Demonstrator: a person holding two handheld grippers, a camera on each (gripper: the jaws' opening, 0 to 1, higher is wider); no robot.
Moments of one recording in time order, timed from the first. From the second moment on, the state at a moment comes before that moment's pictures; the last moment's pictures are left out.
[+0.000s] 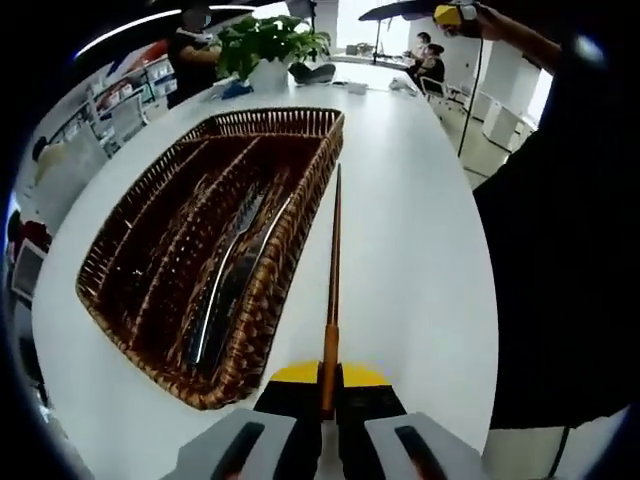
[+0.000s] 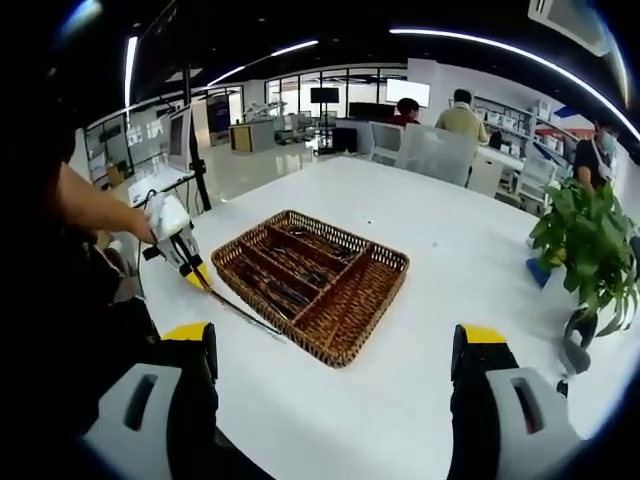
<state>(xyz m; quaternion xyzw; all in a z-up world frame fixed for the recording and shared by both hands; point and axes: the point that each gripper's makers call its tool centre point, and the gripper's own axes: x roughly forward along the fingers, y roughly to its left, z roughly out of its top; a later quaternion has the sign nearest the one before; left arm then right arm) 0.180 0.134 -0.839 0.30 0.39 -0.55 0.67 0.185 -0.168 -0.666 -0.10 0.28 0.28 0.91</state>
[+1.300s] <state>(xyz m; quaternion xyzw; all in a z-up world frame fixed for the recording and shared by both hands) 0.247 0.167 -0.773 -0.09 0.45 -0.19 0.87 0.211 -0.187 -0.650 -0.07 0.26 0.27 0.92</state>
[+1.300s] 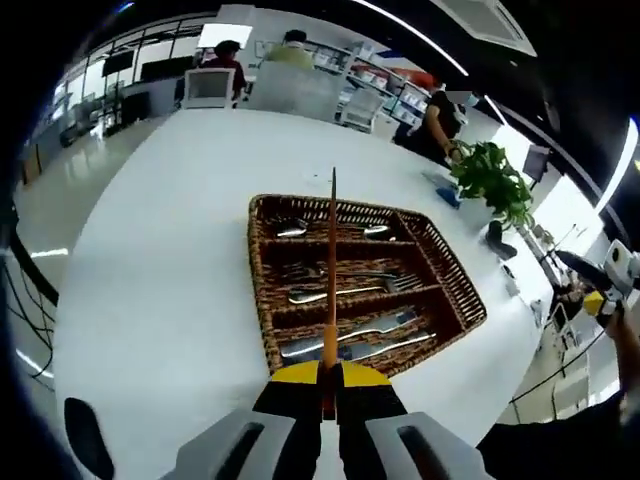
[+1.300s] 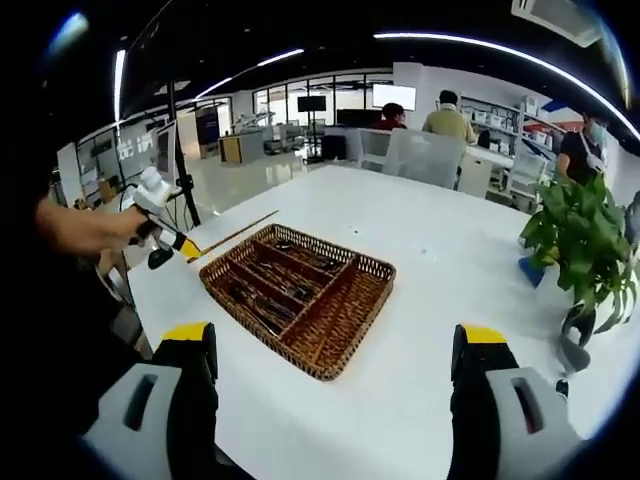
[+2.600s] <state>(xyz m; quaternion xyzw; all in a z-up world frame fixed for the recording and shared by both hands) 0.287 -0.035 -0.783 -0.19 0.45 -0.23 0.84 0.209 -0.203 -0.654 -0.09 0.25 0.31 0.91</state>
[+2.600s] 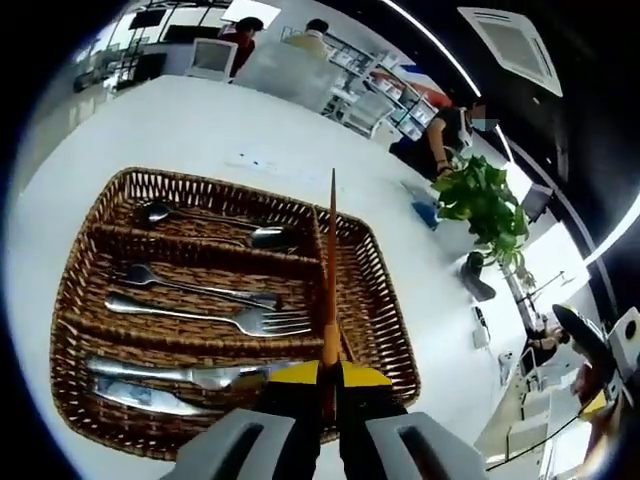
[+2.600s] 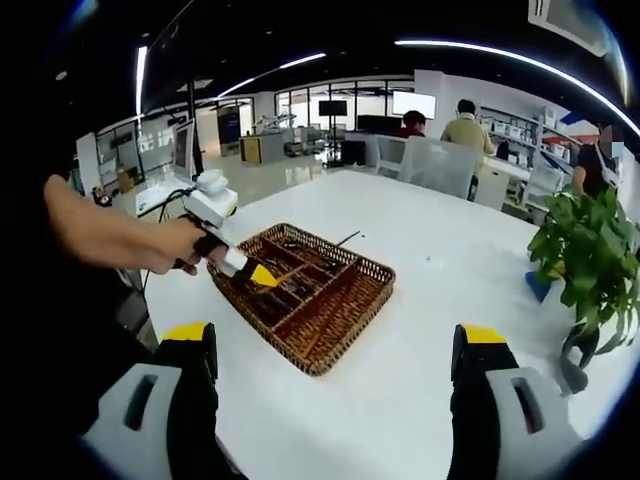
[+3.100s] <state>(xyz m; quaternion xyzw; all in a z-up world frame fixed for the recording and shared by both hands) 0.284 -0.069 -0.783 -0.21 0.45 -0.23 0.84 0.203 -0.212 -0.656 -0.10 0.26 0.33 0.90</state>
